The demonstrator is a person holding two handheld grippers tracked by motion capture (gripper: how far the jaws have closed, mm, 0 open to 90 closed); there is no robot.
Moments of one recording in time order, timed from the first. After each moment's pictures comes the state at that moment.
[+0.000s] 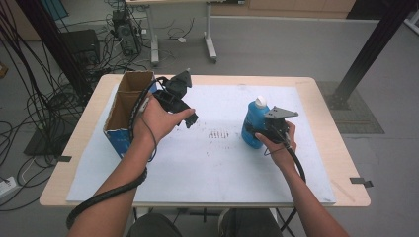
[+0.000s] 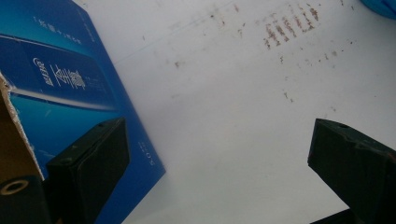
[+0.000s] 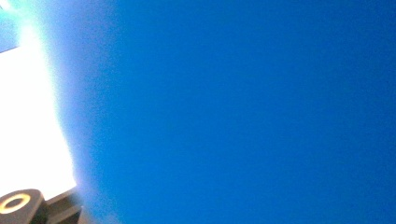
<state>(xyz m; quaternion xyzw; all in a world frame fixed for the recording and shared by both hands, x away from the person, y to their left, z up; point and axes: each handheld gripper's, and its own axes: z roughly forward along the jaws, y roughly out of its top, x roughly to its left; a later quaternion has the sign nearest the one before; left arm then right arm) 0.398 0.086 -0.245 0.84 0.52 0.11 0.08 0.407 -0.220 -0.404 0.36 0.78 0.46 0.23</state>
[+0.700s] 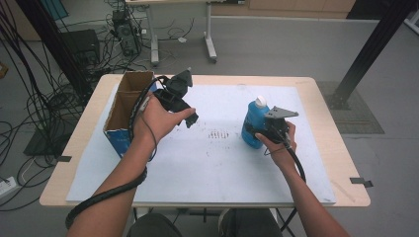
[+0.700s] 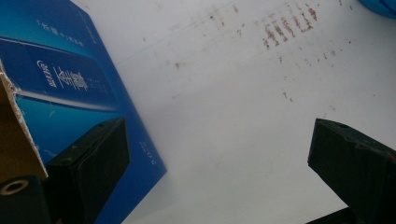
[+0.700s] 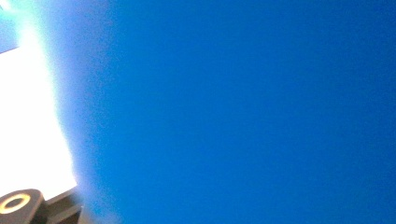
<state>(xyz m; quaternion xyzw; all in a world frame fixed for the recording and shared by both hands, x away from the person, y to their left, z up) 0.397 0.084 -0.241 0.84 0.52 0.11 0.08 0.407 -0.221 -0.404 0.36 0.78 0.46 0.23</state>
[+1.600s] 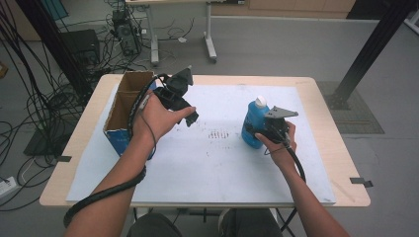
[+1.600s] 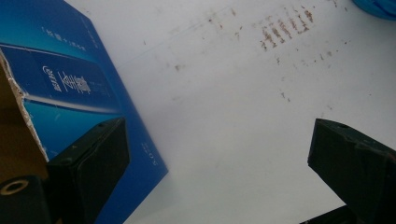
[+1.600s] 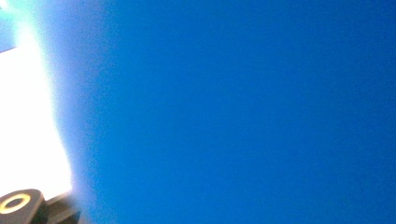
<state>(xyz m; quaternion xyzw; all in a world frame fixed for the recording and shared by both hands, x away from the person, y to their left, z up) 0.397 0.083 -0.236 0.85 0.51 0.11 0.08 0.407 -0.220 -0.403 0.37 0.78 0.46 0.23</state>
